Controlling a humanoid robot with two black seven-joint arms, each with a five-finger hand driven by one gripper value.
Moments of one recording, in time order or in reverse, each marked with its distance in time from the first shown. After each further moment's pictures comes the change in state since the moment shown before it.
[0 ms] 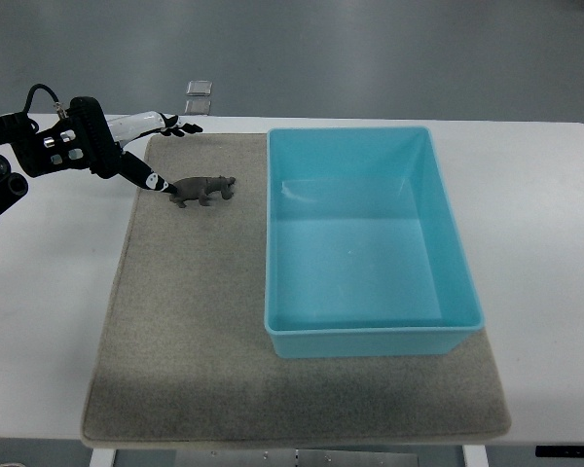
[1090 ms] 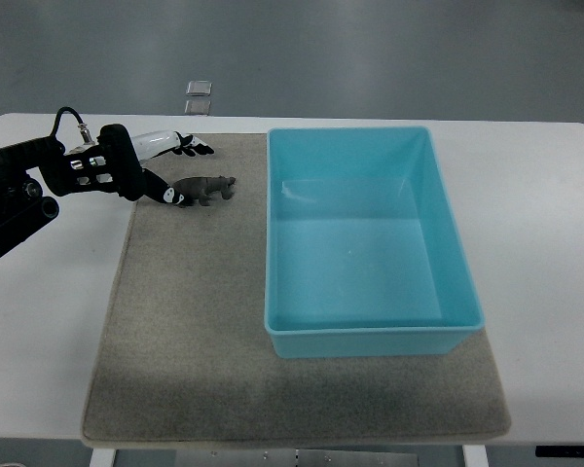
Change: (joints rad) left arm -0.001 -0.073 0.111 0.046 -0.015 0.130 0.027; right arm 0.000 0.000 0.000 0.000 0.000 0.000 0.000
